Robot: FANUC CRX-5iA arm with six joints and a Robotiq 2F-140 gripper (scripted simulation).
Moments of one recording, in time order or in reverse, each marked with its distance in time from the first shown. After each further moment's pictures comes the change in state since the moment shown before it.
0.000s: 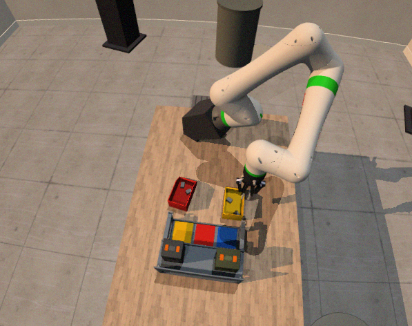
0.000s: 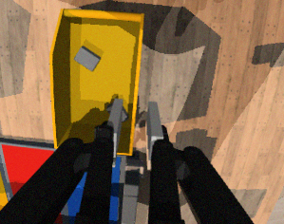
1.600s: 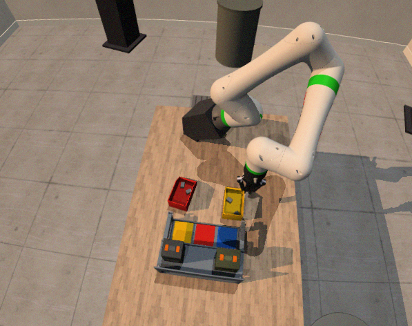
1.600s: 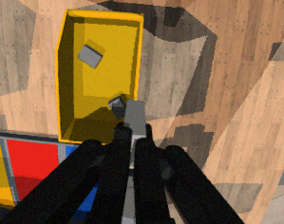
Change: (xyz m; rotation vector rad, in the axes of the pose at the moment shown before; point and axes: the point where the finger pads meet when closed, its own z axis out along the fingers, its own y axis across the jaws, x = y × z) arm 0.000 0.000 -0.018 0.000 0.000 0.000
